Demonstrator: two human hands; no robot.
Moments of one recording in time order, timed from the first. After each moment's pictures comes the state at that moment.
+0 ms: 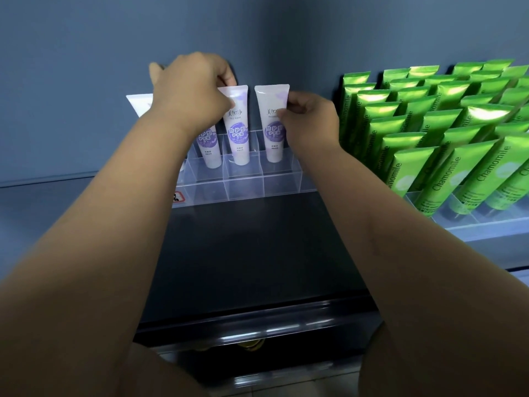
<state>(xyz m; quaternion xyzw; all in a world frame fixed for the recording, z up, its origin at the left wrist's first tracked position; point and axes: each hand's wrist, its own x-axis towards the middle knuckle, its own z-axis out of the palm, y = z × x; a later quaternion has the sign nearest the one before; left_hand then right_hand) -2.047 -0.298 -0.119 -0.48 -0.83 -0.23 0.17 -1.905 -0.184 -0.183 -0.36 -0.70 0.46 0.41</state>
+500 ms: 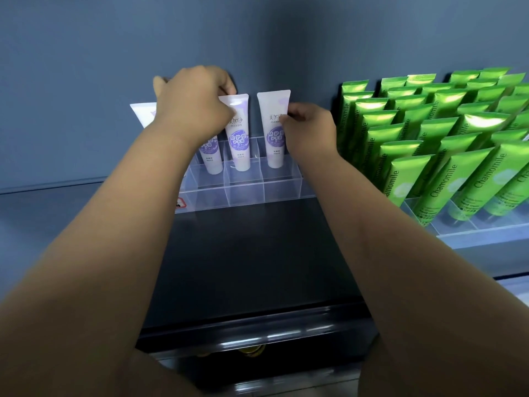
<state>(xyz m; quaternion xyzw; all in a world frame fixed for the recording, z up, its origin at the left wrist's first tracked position) -2.047 -0.297 -0.122 -0.47 -0.84 -0.23 0.16 -1.904 -0.186 -0.180 -0.39 -0.70 0.45 0.38</state>
